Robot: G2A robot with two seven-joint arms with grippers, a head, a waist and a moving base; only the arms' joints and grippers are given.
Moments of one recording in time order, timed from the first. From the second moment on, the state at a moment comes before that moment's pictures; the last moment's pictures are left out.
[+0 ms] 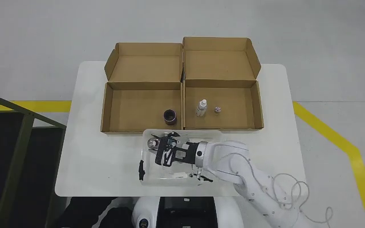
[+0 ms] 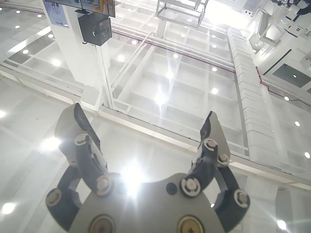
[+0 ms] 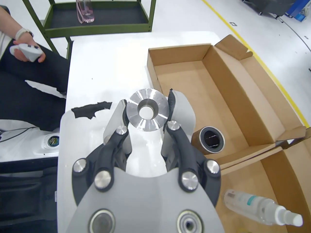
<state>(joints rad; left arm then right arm) -0.17 -0.33 -0.48 -1.21 3.07 0.34 0.06 -1.10 -1.27 0.87 -1.89 -1.30 -0.60 0.41</state>
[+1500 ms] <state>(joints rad) -0.17 -0.33 -0.48 -1.21 3.07 0.34 0.06 -1.27 -1.22 1.29 -2.11 -1.01 -0.59 0.15</state>
